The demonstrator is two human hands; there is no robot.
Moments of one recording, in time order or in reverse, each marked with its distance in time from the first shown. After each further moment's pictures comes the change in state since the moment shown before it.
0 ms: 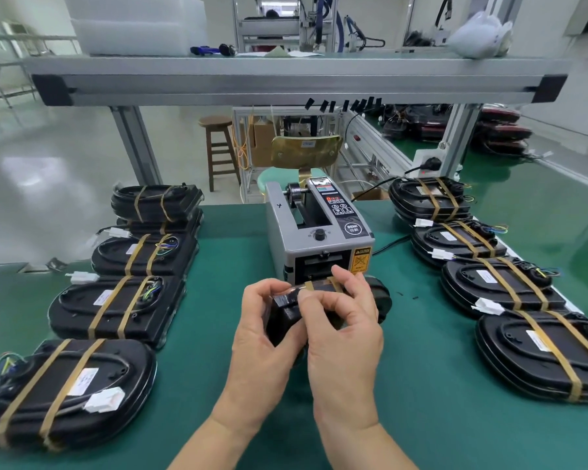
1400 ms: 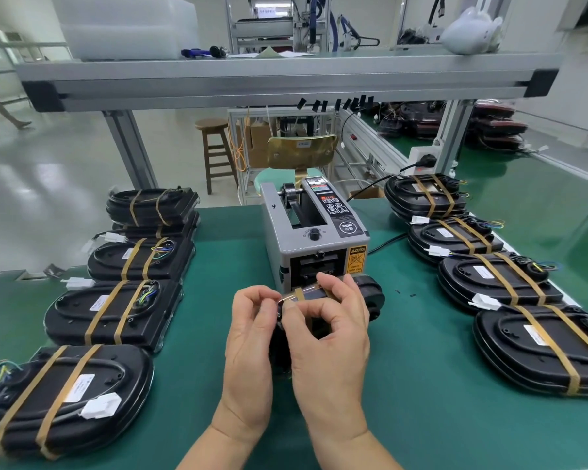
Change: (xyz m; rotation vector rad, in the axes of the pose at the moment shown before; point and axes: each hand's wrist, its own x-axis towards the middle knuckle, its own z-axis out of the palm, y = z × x) left_hand -0.001 -0.004 -0.001 -0.151 0.079 -0.096; right_hand -0.008 -0.002 0.000 -0.196 -0.051 -0.131
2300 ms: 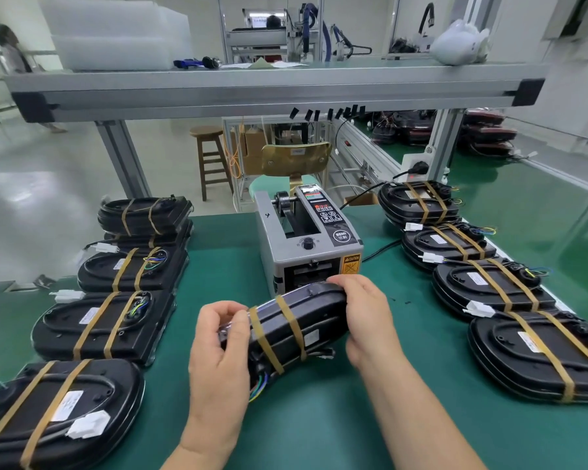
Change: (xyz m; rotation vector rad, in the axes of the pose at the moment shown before) left_hand 0.007 0.000 -0.021 0.413 0.268 0.104; right_hand 0.090 0.041 -0.016 0.318 -0.059 0.546
